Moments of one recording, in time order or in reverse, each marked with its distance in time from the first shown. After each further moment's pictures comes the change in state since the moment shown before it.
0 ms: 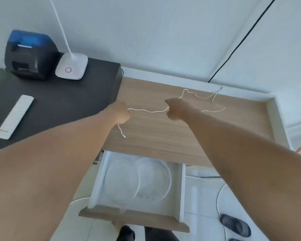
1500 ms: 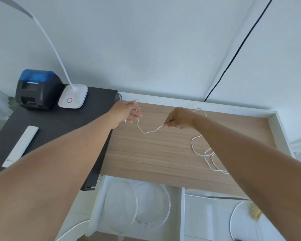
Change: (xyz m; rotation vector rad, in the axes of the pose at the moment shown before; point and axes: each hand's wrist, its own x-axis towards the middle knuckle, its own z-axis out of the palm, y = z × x) left_hand 0.039 0.046 -0.061 -0.905 0.009 -0.030; right_hand 0.006 0.052 -0.064 0.405 -0.112 -0.161
